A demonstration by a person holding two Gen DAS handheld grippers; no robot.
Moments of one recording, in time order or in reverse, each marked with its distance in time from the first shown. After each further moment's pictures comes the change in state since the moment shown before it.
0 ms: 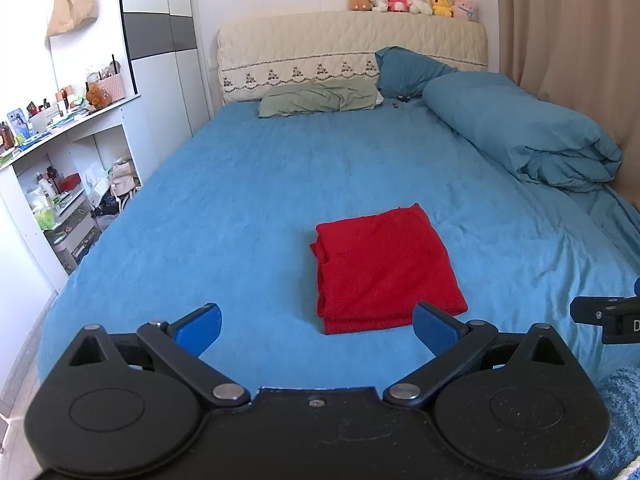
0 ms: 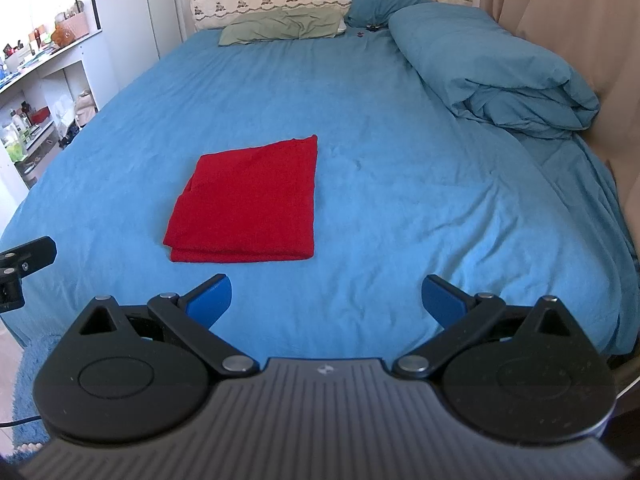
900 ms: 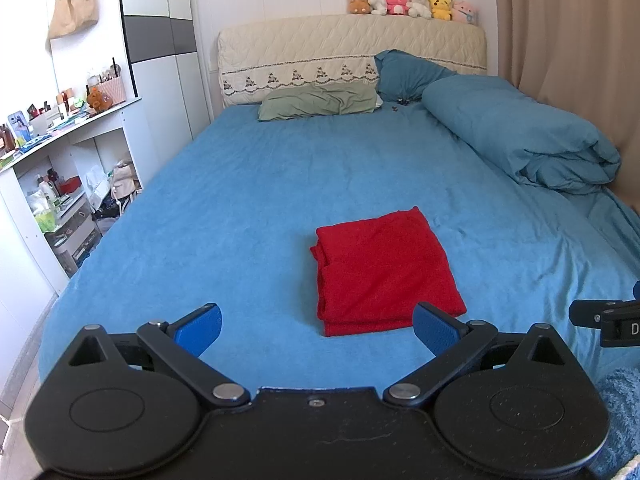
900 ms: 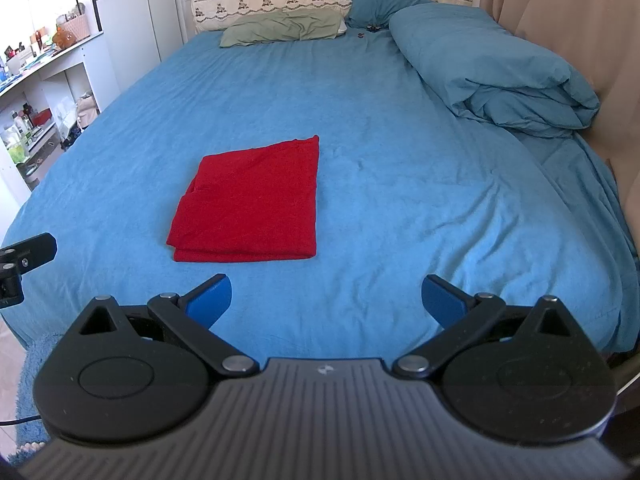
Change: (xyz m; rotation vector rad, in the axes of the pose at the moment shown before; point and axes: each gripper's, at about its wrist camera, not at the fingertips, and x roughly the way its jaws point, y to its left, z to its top) left arm -0.006 0.001 0.004 0.000 -0.008 -0.001; right arm -0.003 0.006 -0.002 0.007 -0.003 0.001
